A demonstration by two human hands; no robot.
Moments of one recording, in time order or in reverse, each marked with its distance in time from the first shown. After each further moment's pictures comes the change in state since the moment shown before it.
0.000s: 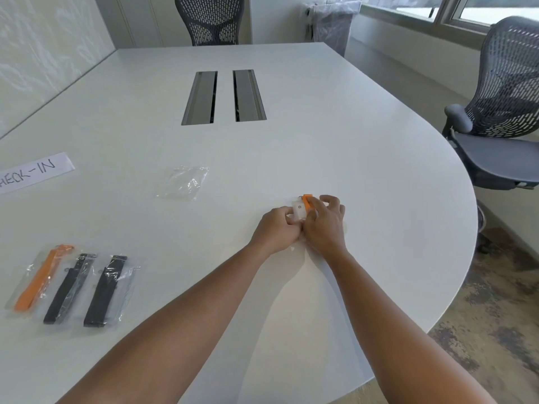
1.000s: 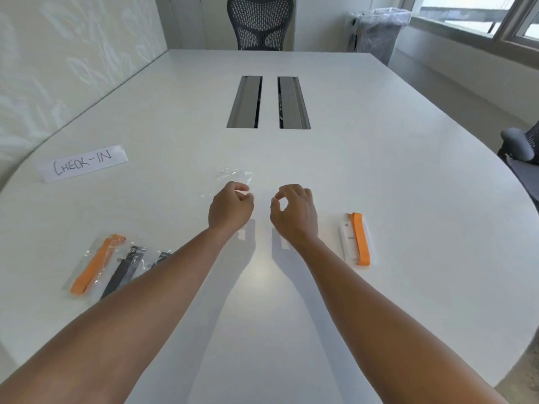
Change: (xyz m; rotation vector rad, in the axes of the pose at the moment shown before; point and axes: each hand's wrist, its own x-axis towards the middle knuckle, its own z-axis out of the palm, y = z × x) left_hand 0.003 -0.053 -0.155 0.093 0.594 -0.155; right_hand 0.013 -0.116 0.095 -0.028 -0.004 -0.344
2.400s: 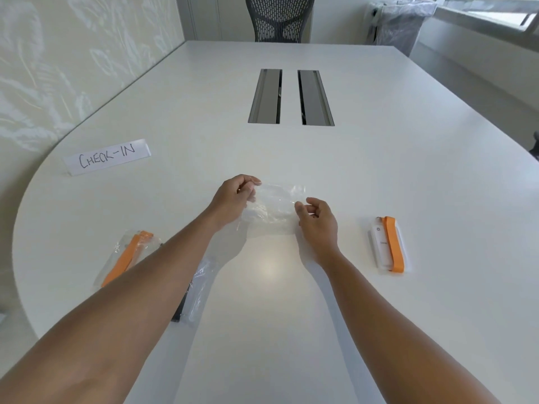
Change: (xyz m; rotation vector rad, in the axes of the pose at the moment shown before) left_hand 0.043 -0.045 -0.046 -0.264 -0.287 0.143; right_hand -0.017 0.000 0.021 0.561 -0.058 0.506
